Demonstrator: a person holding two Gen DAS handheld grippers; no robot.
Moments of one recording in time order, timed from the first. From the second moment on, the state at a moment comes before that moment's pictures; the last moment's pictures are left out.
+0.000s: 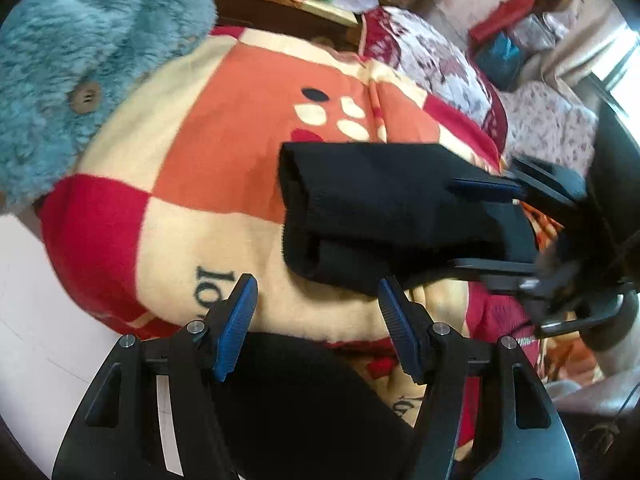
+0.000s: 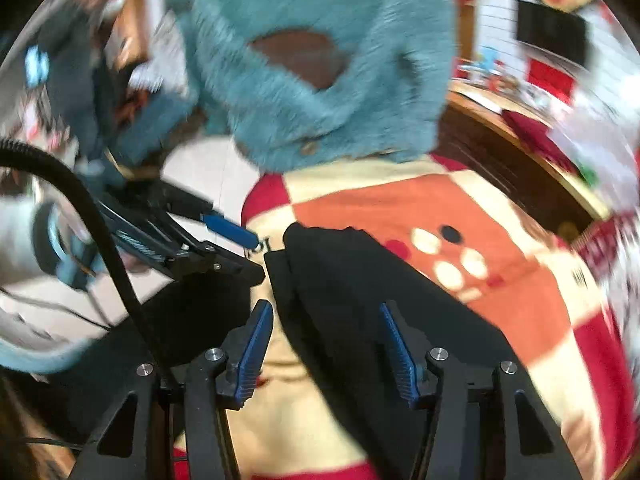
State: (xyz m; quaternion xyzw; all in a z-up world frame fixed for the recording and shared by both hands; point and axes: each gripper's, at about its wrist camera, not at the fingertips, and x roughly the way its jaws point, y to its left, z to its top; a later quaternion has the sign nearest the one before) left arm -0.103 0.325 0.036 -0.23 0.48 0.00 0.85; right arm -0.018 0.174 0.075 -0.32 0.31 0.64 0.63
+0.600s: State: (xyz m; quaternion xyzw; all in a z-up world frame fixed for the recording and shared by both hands) left arm -0.030 0.319 0.077 -0.15 0.42 0.00 0.89; right arm 0.060 0.156 0.057 -0.04 0.44 0.65 0.61
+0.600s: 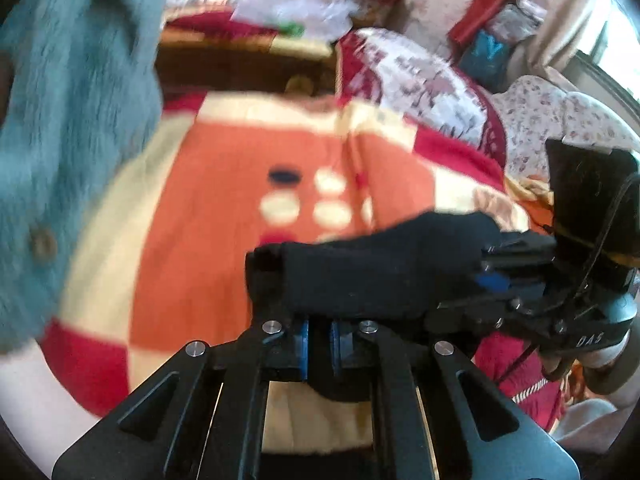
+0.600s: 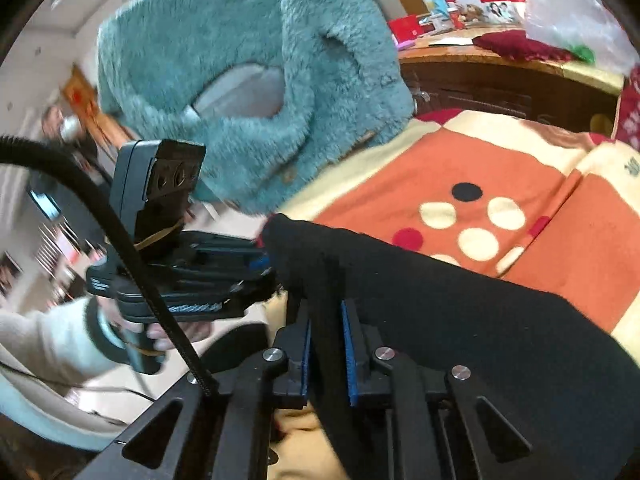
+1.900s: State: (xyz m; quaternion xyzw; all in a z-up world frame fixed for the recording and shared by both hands) left arm -0.015 0.165 0.077 -0.12 0.46 -0.11 0.87; right arm 0.058 -0.164 0.049 0.14 0.51 0.30 0.79
